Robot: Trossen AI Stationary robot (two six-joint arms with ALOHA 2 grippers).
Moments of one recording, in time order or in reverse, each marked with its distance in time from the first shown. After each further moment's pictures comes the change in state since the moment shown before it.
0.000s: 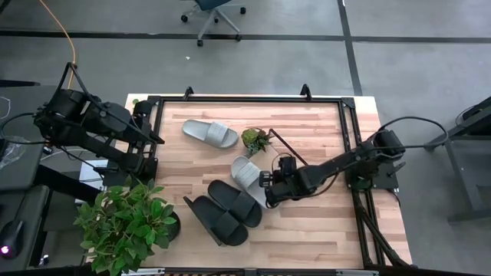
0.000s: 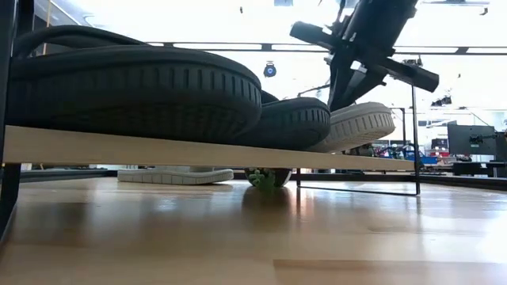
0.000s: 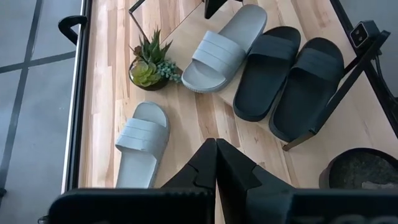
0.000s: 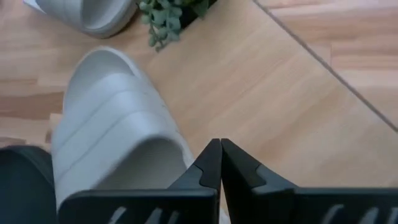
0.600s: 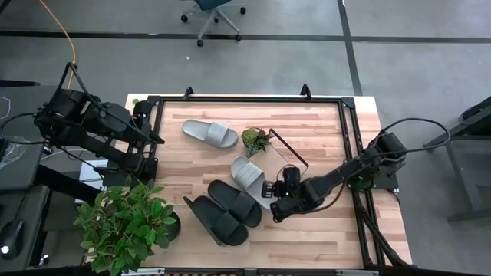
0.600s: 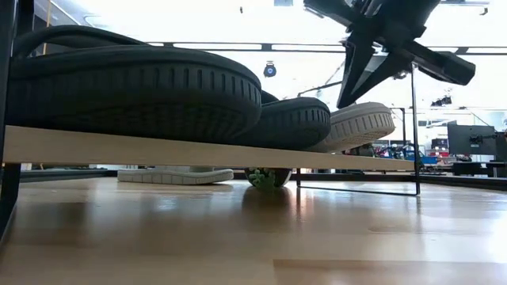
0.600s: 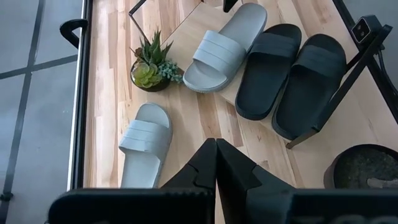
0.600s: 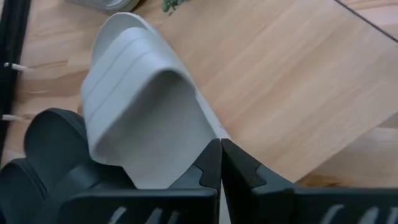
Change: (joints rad) left arm 0.000 0.000 0.000 0.000 -0.004 0.029; right arm 0.117 0.000 0.000 0.027 0.028 0.160
